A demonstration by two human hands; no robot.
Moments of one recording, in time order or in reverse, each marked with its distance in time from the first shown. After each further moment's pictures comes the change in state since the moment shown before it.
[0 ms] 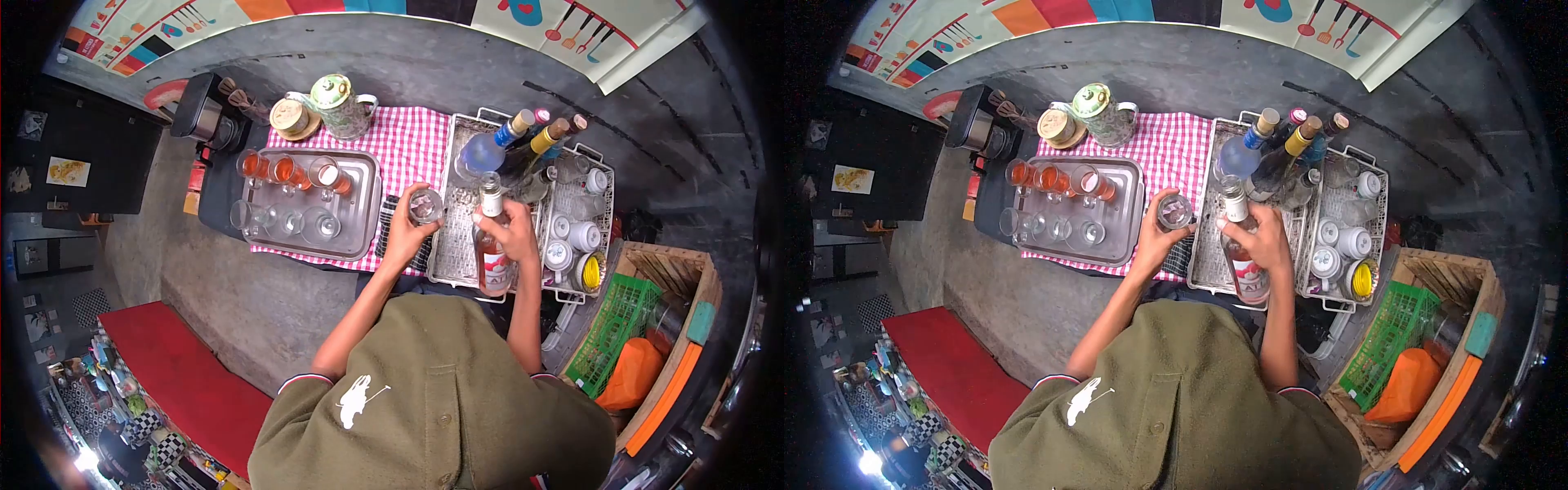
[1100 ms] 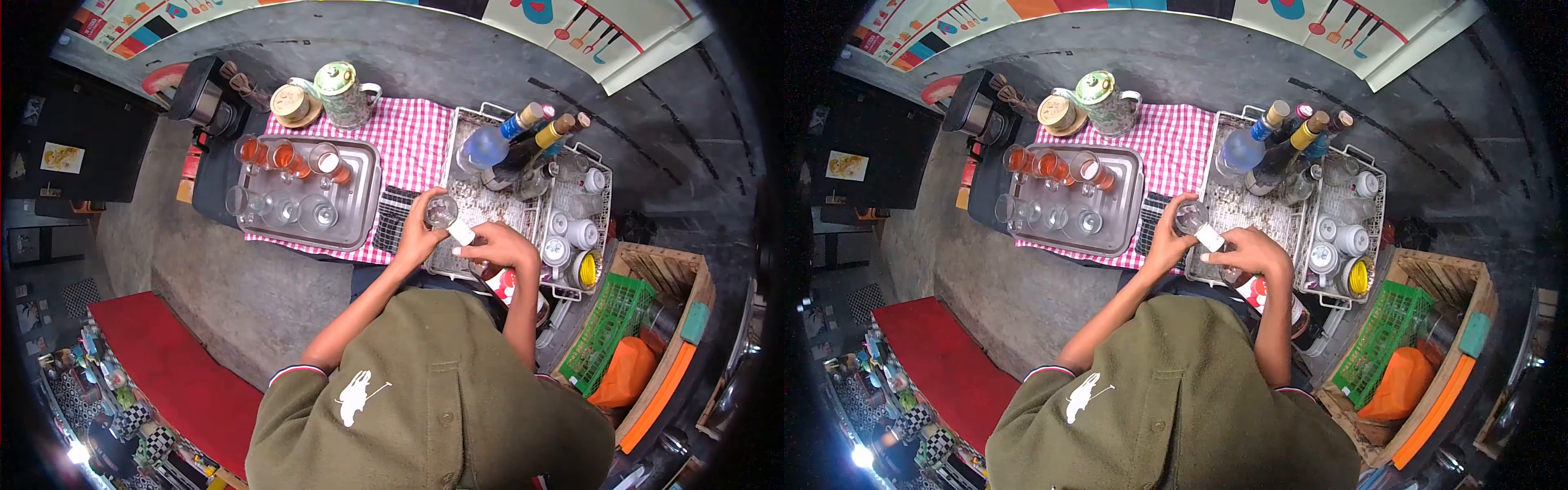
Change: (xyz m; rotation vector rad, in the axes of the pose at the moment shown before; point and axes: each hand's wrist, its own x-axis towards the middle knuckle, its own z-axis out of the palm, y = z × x) left_hand -0.018 -0.019 0.010 0.275 -0.016 0.148; right_hand -0.009 -0.005 0.011 -0.223 -0.566 0.472
